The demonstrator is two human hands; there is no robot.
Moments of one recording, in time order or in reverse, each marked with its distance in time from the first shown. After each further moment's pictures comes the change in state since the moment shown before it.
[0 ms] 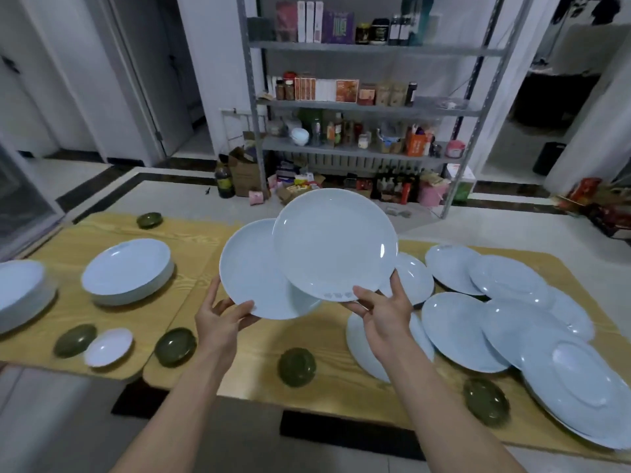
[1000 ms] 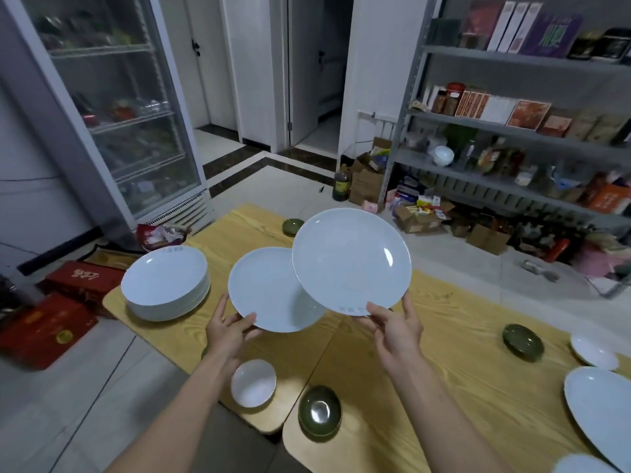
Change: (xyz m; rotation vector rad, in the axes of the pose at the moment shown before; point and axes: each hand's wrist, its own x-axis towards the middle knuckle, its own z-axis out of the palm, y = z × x) left_hand 0.219 0.092 -0.288 -0.177 0.388 -0.061; right_hand 0.082 0.232 0.303 -0.140 -0.127 0.280
